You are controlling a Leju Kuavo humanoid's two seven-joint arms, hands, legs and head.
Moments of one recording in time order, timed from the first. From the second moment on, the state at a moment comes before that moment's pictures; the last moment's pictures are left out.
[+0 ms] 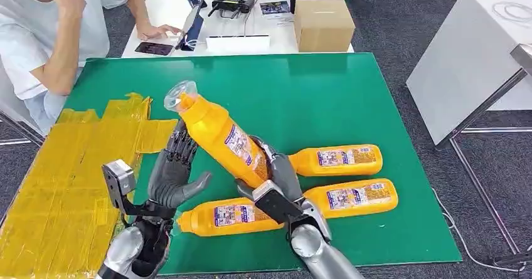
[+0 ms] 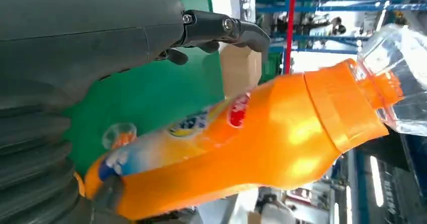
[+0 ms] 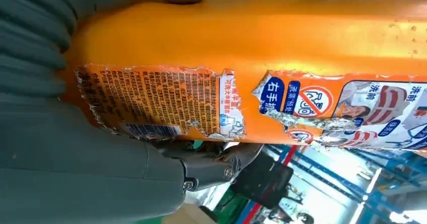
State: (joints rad) left arm -0.10 -0.05 -0.40 -1.61 0.29 -0.01 -0.32; right arm -0.21 0.12 0.55 -1.24 0.39 -0.28 -0.36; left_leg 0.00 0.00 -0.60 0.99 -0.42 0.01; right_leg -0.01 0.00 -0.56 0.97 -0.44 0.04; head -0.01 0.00
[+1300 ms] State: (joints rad) left arm -0.11 -0.04 -0.40 -1.61 0.37 -0.03 -0.31; right arm -0.25 0.12 0.72 -1.16 0.59 -0.36 -0.32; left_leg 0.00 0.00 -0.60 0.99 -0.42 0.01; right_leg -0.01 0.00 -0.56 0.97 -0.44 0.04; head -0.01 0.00
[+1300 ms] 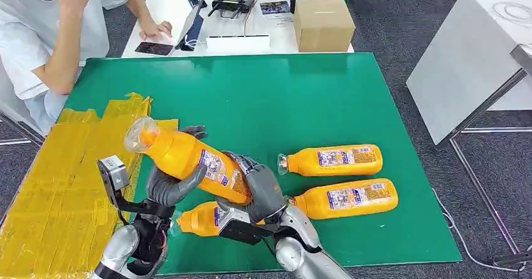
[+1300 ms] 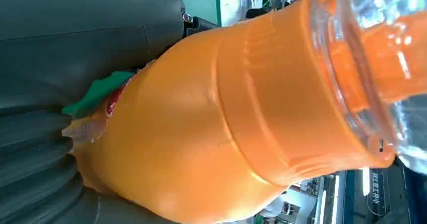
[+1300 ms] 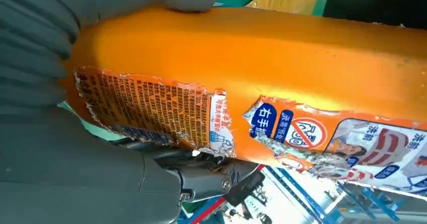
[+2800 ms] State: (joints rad) left arm -0.34 0.07 -0.34 -1.48 -1.15 0.45 -0.04; right arm -0.08 0.06 0.61 -1.73 0.37 -0.46 -0.49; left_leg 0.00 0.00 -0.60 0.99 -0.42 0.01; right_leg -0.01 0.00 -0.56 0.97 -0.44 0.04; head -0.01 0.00
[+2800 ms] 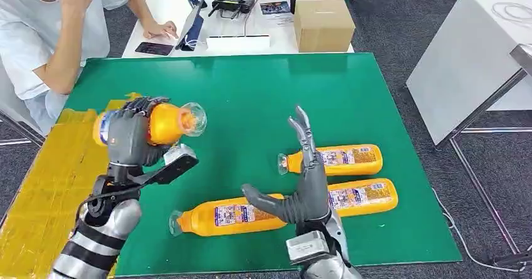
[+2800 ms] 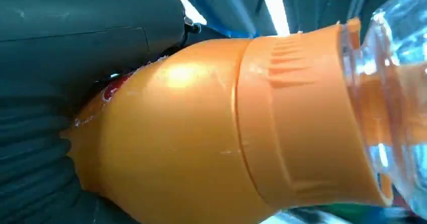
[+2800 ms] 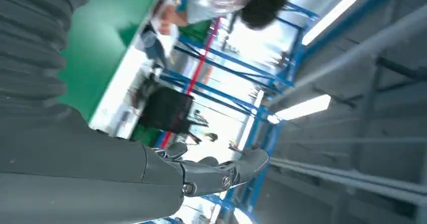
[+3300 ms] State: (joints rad) left arm -0.53 0.09 -0.41 -1.14 -1.45 0.34 0.11; right arm -0.09 0.05 0.61 -1.81 0.37 -0.44 -0.49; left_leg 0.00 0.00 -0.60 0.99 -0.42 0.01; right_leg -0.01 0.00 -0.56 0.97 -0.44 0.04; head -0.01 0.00
